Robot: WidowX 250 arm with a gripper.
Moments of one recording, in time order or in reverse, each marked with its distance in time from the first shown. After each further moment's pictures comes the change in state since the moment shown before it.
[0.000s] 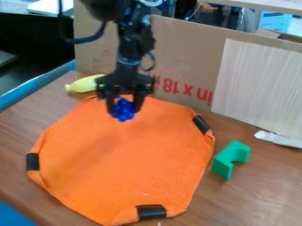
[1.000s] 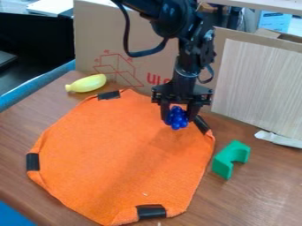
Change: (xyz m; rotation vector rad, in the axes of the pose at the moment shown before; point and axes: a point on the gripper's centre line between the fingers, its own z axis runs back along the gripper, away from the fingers) arm -0.027 -0.090 -0.002 -0.088 -0.020 -0.153
